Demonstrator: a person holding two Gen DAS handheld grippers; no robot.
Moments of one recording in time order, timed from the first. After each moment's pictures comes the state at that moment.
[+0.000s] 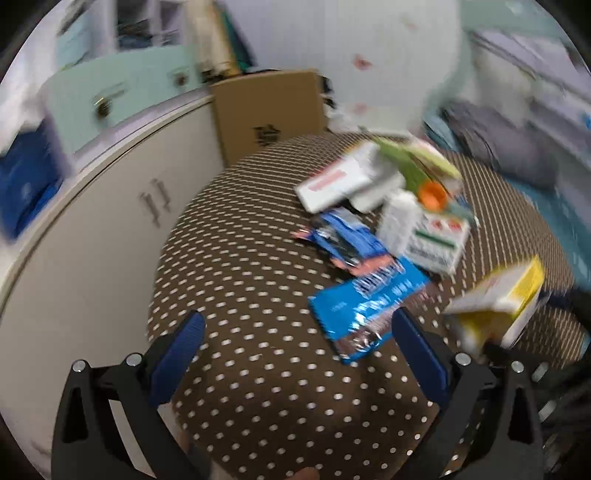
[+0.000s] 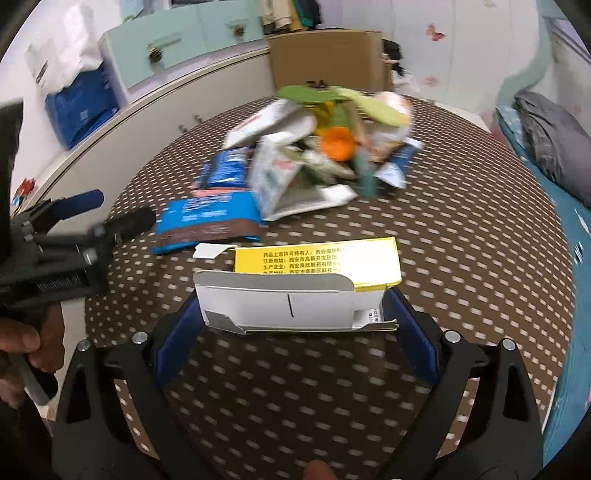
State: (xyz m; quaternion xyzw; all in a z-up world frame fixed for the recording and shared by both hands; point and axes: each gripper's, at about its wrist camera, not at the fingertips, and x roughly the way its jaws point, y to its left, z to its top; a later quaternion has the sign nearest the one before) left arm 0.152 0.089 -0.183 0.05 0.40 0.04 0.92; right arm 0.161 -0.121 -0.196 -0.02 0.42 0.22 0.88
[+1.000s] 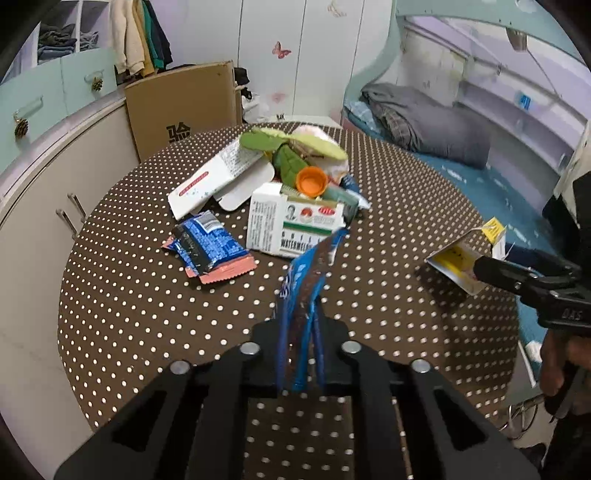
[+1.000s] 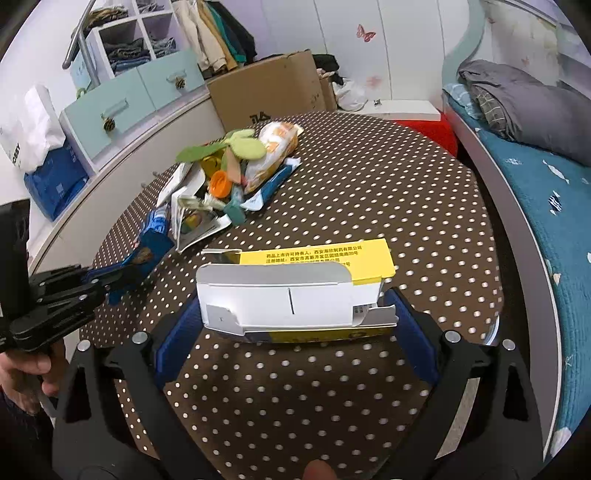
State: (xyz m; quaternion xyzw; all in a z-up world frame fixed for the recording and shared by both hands) left arm 0.159 0.031 -0.179 0.01 0.41 -0.10 0.91; right arm 0.159 -0.223 -0.176 0.07 0.38 0.18 0.90
